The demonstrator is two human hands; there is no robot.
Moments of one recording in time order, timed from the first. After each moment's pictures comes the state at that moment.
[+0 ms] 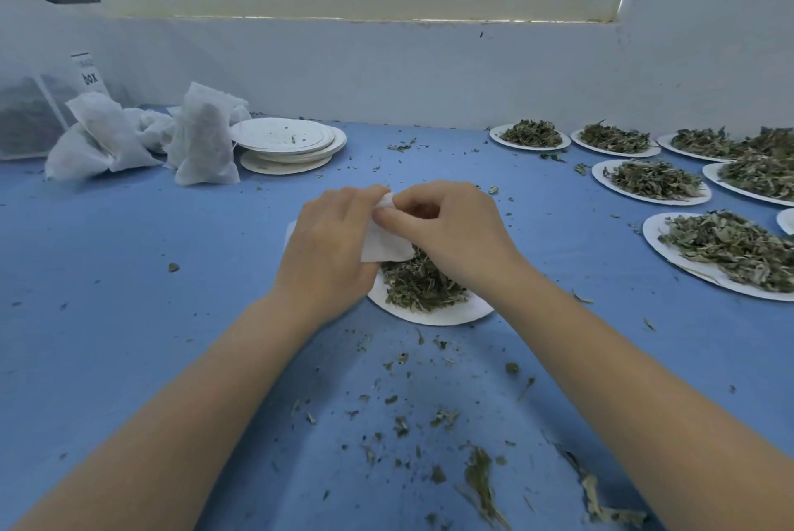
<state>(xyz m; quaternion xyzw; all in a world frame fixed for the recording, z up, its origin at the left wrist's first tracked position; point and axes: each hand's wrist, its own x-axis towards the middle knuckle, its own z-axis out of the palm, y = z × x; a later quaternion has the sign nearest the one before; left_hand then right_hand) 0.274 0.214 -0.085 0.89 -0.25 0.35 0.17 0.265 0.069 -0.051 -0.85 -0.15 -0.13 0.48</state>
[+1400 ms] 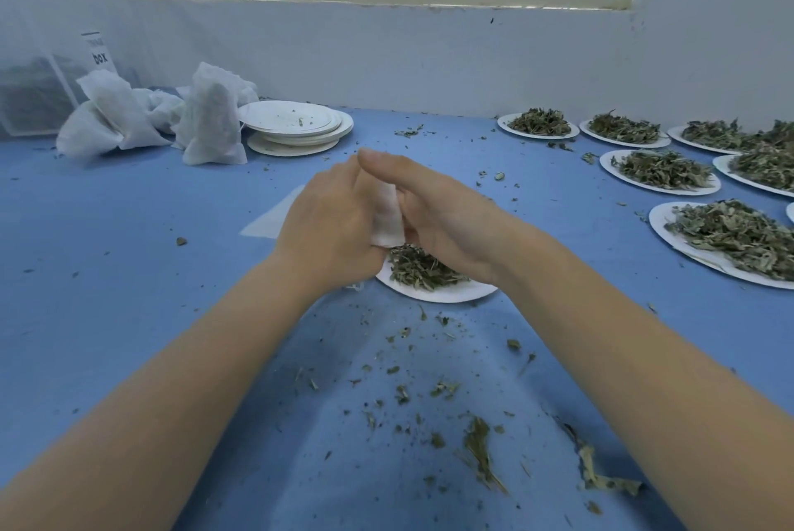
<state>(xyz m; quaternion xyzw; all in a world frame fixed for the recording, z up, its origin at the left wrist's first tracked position) 0.277 0.217 -0.077 0.91 -0.23 0.32 0.09 0.259 0.074 -0.042 -0.69 -0.24 0.20 0.65</state>
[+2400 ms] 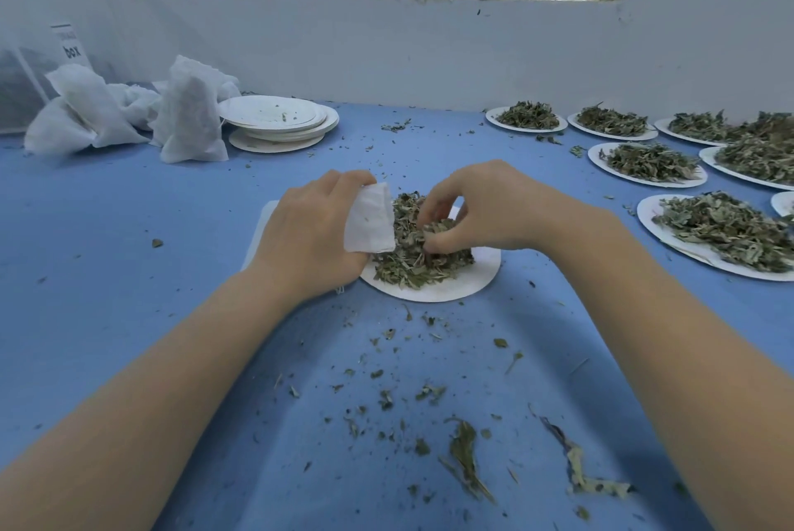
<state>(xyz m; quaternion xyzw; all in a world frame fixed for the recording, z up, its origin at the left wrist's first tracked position) 0.278 0.218 -0.091 0.91 -0.21 0.31 0.16 0.272 0.022 -0.033 -0.96 -0.19 0.01 0.19</state>
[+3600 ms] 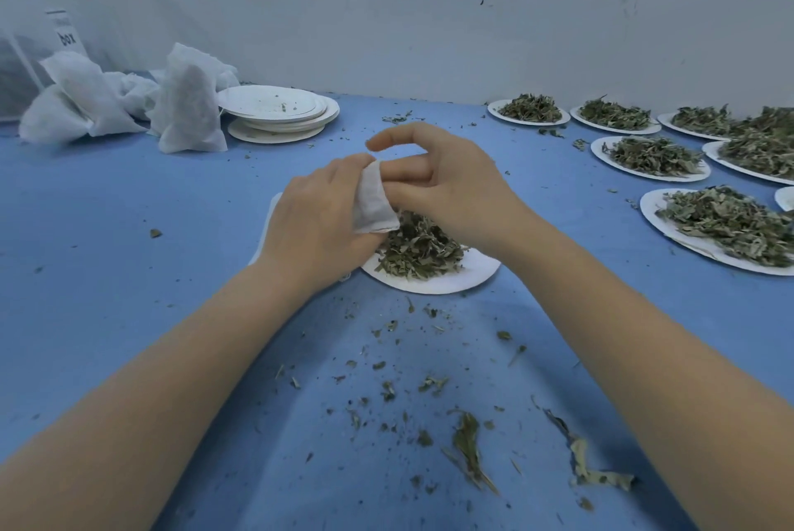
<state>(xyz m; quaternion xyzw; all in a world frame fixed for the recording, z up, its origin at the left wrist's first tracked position) 0.272 0.207 -0.089 0.89 -0.20 0.35 0.20 0.262 0.057 -0.045 -0.82 -0.24 -0.07 0.51</state>
